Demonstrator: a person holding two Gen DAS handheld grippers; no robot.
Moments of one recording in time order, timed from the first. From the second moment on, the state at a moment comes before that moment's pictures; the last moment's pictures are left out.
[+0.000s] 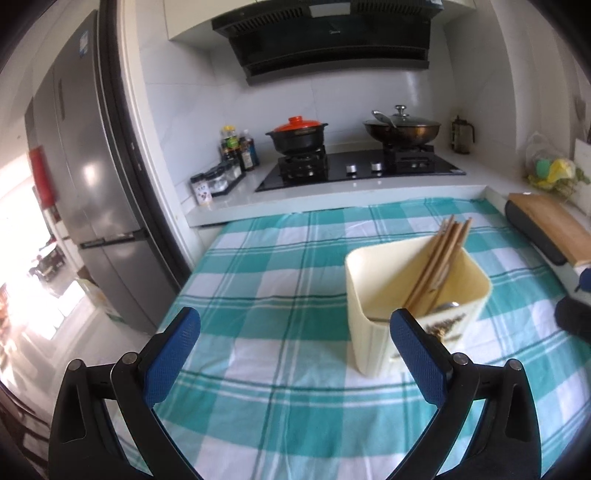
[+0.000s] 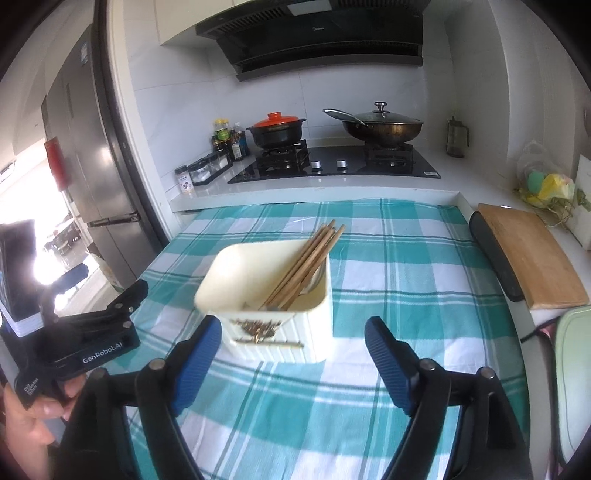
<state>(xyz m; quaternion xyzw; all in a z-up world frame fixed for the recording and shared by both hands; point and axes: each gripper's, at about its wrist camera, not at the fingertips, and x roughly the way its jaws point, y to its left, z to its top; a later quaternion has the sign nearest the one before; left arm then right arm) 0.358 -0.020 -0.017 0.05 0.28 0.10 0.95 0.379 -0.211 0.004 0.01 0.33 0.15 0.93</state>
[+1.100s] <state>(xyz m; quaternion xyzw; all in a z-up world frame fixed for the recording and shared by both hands) 0.278 -0.017 0.001 0.01 0.31 0.05 0.95 0.281 -0.173 0.036 -0.05 0.28 0.11 0.95</state>
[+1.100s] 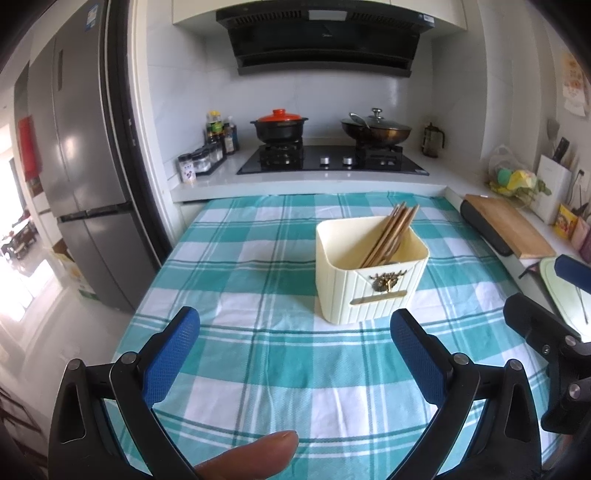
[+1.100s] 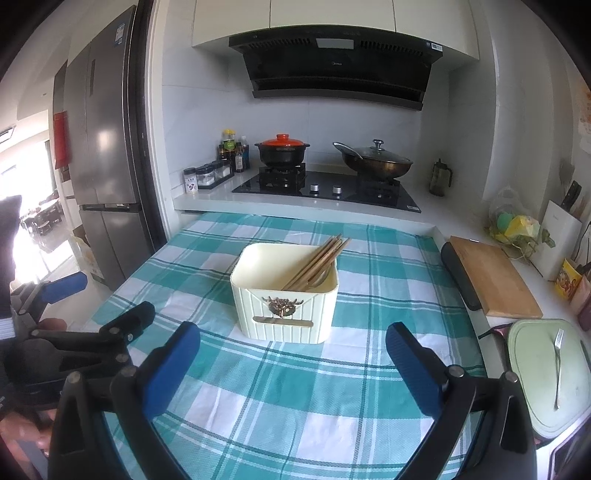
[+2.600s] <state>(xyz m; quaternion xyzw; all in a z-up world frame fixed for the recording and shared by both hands) 0.280 -0.019 0.002 0.02 0.31 0.06 0.95 0.275 -0.183 0.038 -0.05 0.29 0.09 0.95</state>
